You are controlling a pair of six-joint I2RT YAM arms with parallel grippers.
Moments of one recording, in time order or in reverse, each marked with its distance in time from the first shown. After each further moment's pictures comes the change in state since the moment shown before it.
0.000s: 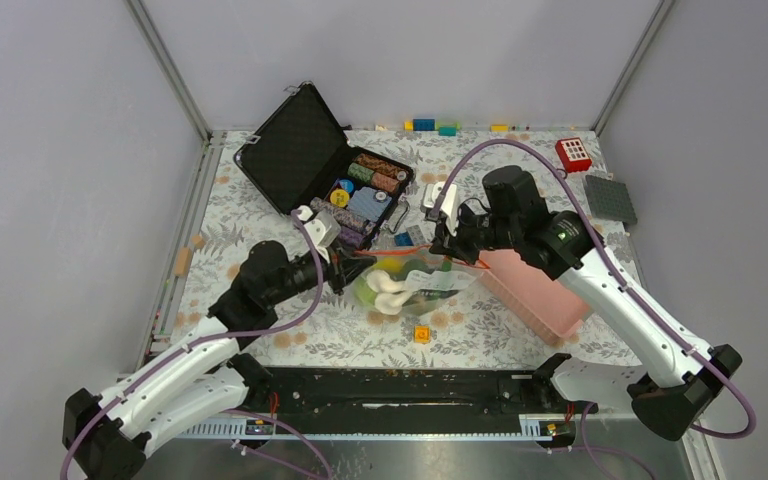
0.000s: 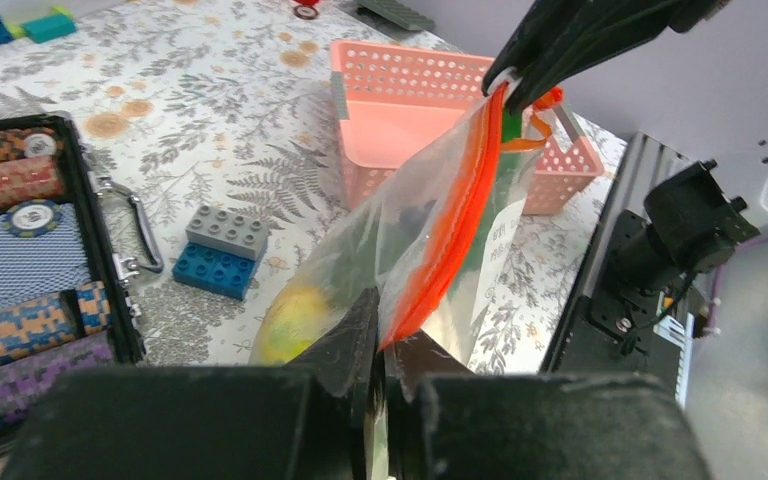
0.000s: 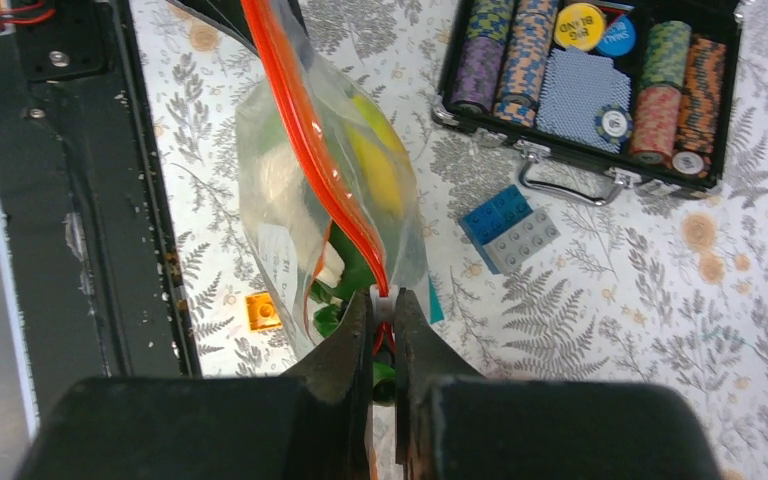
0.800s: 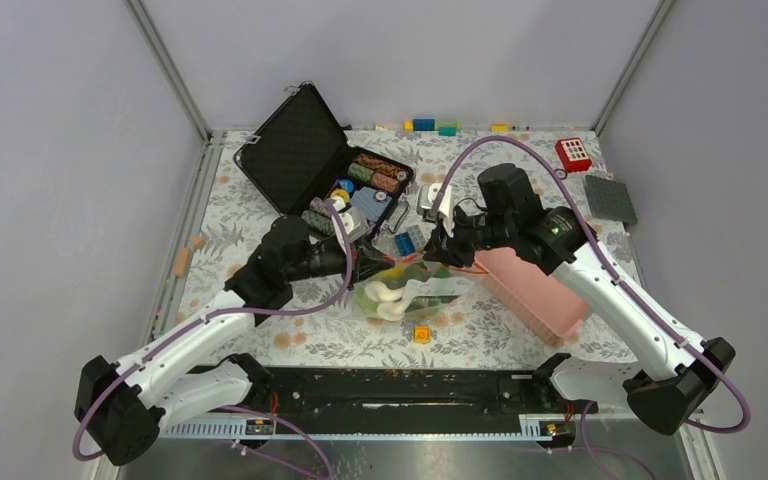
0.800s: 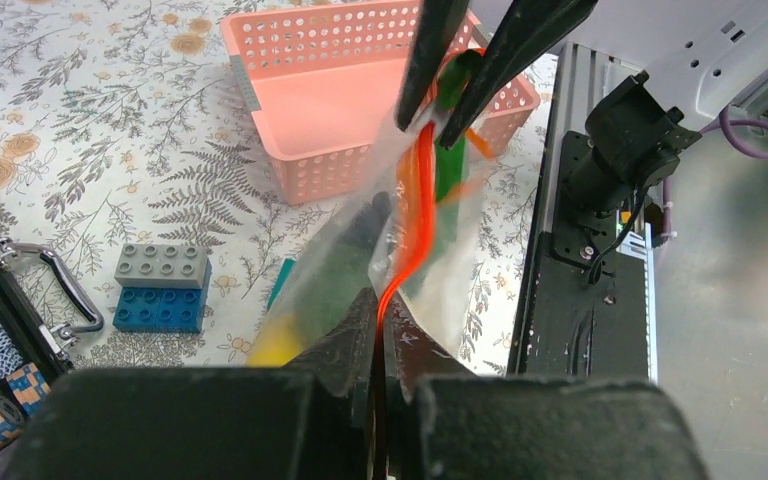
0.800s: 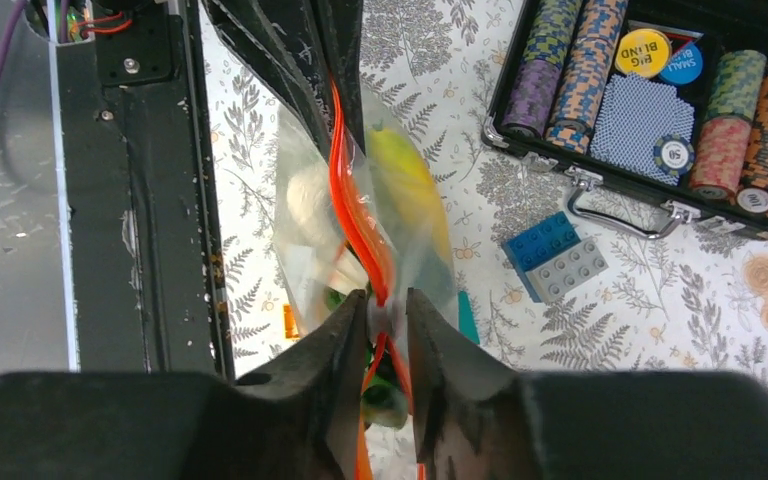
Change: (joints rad) left arm 0.011 0.209 0.151 -0.049 0.279 0.145; right arm -0.015 0.035 0.007 -0.007 -0.151 0.000
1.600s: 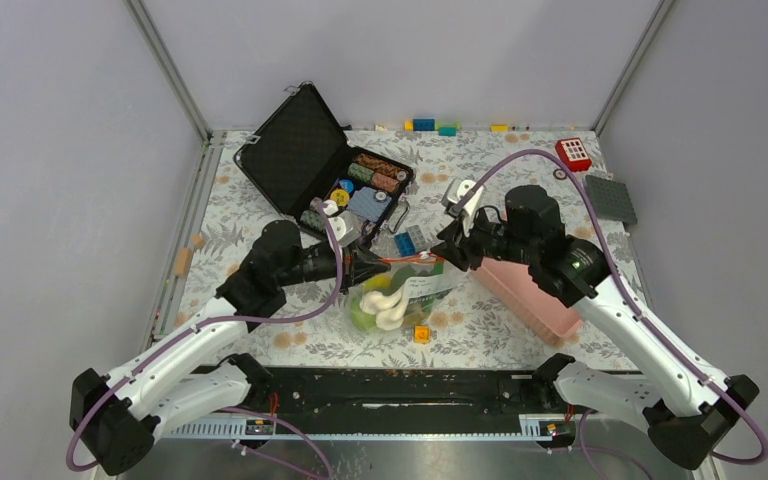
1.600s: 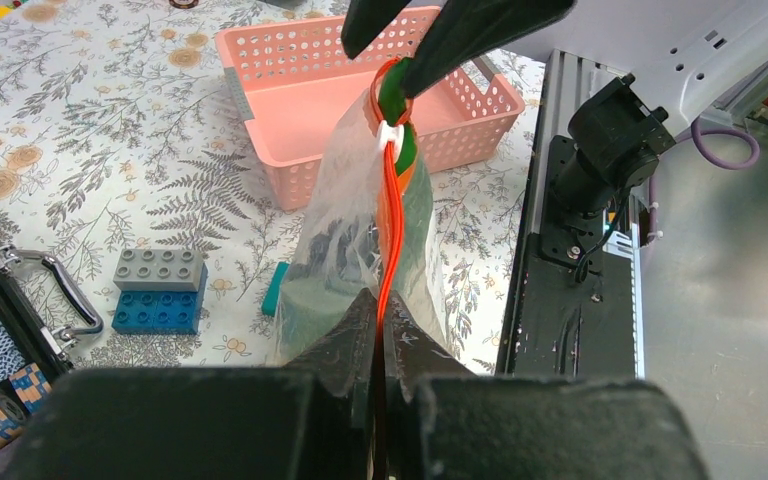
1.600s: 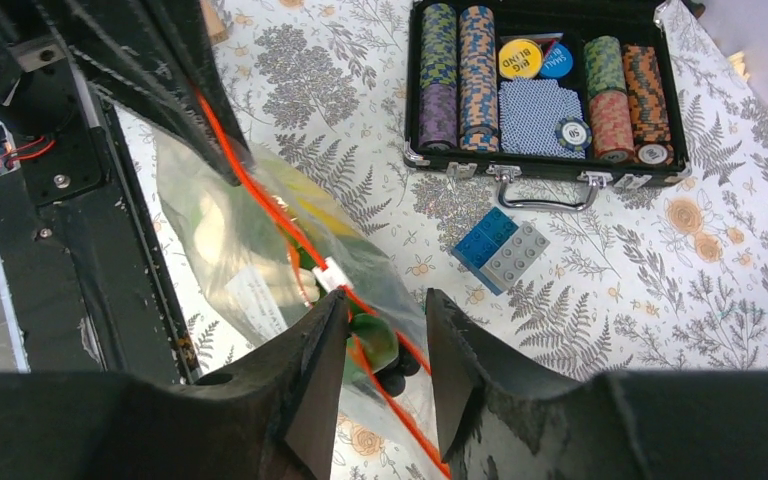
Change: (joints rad) left arm 0.000 -0.068 -0.010 -0.032 0.006 -0.001; right arm 0.000 -0.213 -0.204 0.256 0.188 0.242
